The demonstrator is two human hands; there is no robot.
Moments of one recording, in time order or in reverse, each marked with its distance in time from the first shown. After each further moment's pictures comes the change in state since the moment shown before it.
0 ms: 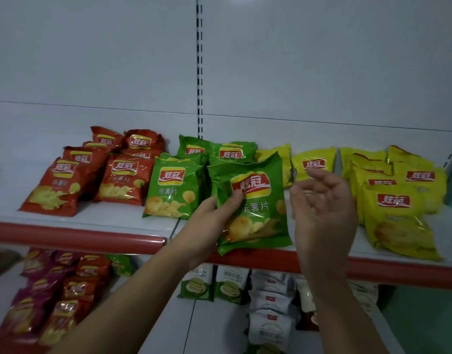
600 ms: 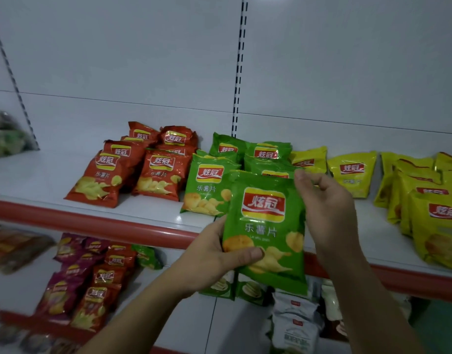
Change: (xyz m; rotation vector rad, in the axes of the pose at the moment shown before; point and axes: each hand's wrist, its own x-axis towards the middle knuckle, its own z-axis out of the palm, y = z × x) left_hand -0.055 -0.008 -0.063 0.314 -0.085 0.132; right_hand -0.003 -0.006 0.045 -0.118 -0.284 0.258
